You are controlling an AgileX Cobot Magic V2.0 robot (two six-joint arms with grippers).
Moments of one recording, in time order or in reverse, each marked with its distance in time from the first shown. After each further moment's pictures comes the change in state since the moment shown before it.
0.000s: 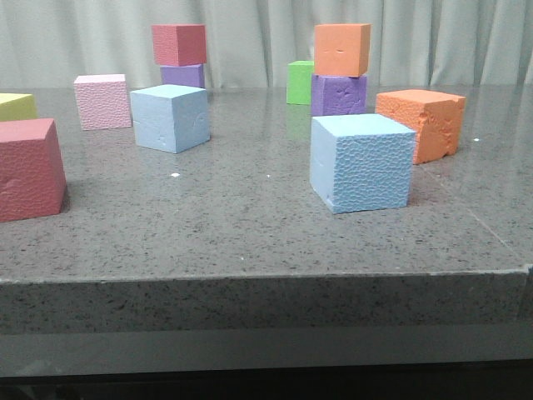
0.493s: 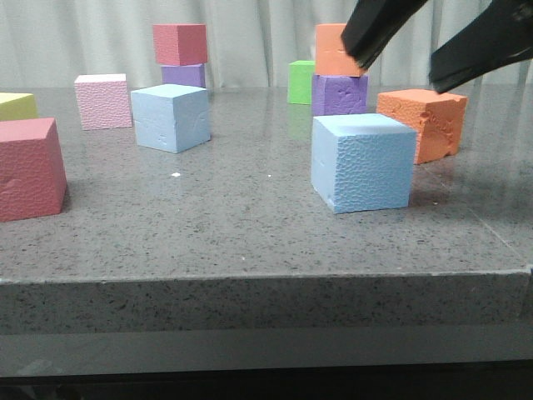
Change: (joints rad) left arm 0.000 0.000 0.000 0.000 0.000 0.000; right arm 0.237 0.625 -0.337 0.325 0.118 -0.112
